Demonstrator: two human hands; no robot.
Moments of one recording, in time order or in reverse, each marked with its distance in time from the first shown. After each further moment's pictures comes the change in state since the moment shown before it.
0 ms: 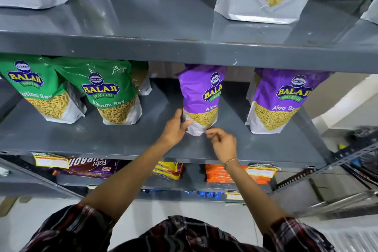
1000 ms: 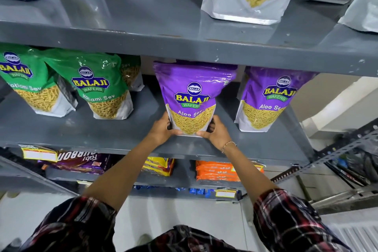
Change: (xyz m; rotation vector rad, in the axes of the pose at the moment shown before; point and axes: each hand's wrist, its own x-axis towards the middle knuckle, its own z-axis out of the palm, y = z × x) left_hand 0.003 -0.042 0.007 -0.176 -0.148 -0.100; right_hand 0.031 0.003 -0.027 0.091 -0.339 0.186
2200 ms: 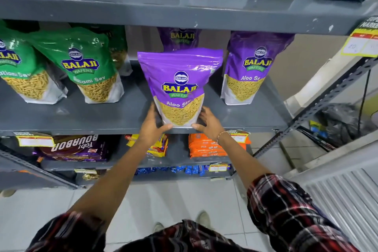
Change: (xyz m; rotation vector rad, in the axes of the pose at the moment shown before) left_hand -0.083 -0.008 0.027 -0.053 0.159 0.093; right_hand -0.069 0.018 -0.002 0.000 -0.064 -0.023
